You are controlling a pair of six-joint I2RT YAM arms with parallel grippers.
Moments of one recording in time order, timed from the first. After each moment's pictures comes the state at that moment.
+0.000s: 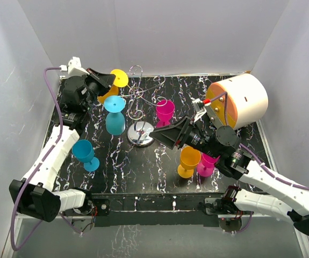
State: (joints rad) left arm -0.28 1.22 1.19 -0.02 0.00 -0.81; right arm 0.94 0.86 0.83 0.26 -0.16 0.94
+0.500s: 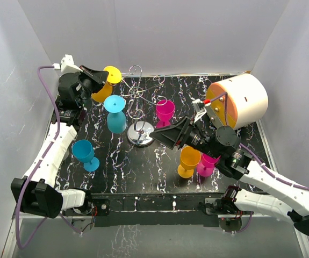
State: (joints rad) left arm -0.19 1.26 1.22 0.00 0.03 -0.82; right arm 0.94 0.85 0.83 0.24 -0.15 0.94
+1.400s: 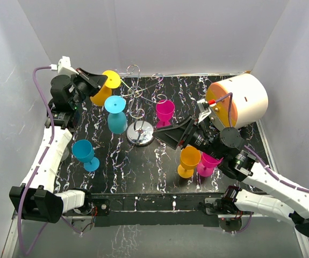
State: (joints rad) left arm -0.12 1.21 1.21 -0.07 0.21 -0.82; right arm 0.94 0.82 0.83 0.22 -0.13 0.92
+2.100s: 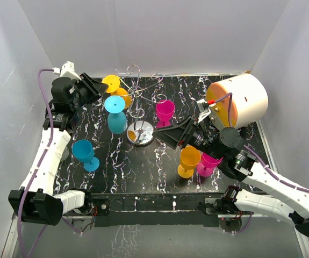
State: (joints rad) left arm -0.11 1.18 1.21 -0.25 0.22 -0.69; right arm 0.94 0.82 0.83 0.22 -0.12 0.92
